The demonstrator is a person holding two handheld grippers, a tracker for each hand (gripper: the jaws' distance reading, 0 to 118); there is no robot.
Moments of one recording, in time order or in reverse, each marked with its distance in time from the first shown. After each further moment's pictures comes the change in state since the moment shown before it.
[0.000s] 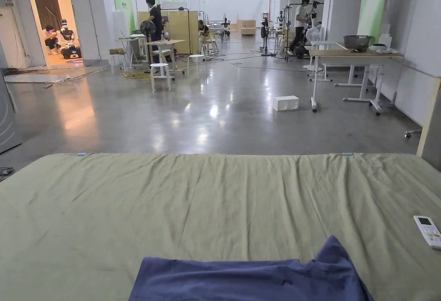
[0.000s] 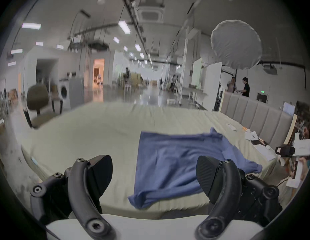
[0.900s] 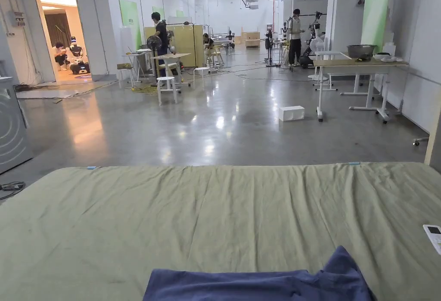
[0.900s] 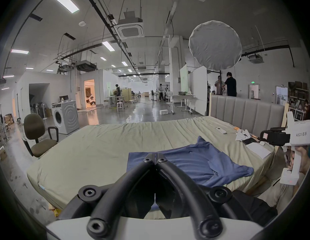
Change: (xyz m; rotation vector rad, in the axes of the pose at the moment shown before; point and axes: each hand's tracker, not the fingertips) left arm 0.110 0.081 0.082 0.083 -0.053 -0.134; right arm -0.073 0.053 0.008 0.151 0.219 0.058
